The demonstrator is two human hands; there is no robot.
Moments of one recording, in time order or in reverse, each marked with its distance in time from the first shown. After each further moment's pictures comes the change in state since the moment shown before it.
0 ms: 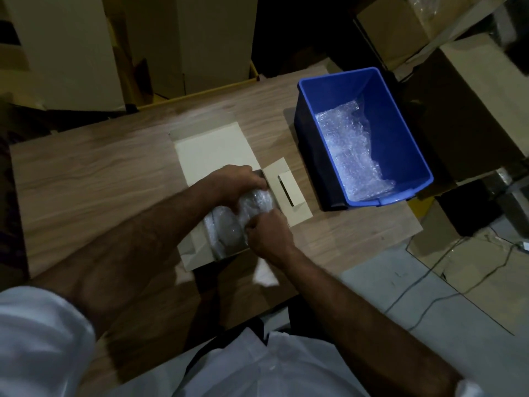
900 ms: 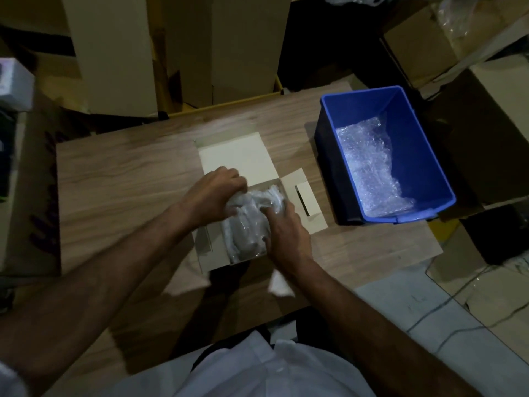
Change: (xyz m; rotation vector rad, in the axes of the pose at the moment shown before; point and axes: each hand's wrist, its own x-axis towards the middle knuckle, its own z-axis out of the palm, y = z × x) left_hand -0.088 -0.004 0.008 -0.159 0.430 -0.222; right_hand -0.003 0.005 -0.001 -0.143 0.198 -0.184
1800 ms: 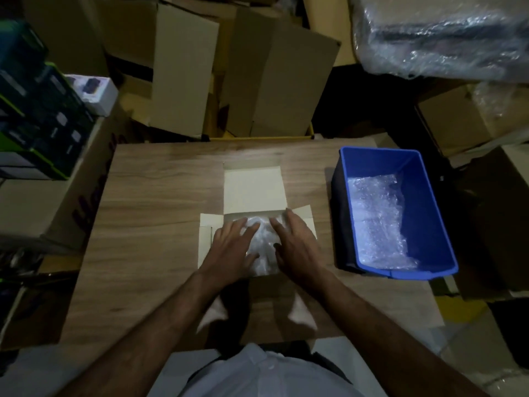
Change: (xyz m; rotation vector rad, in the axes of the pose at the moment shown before) left_hand -0.044 0.099 0.042 -0.118 0.114 -0.516; right_hand 0.027 0.039 -0.046 -0.056 0.009 -0.401
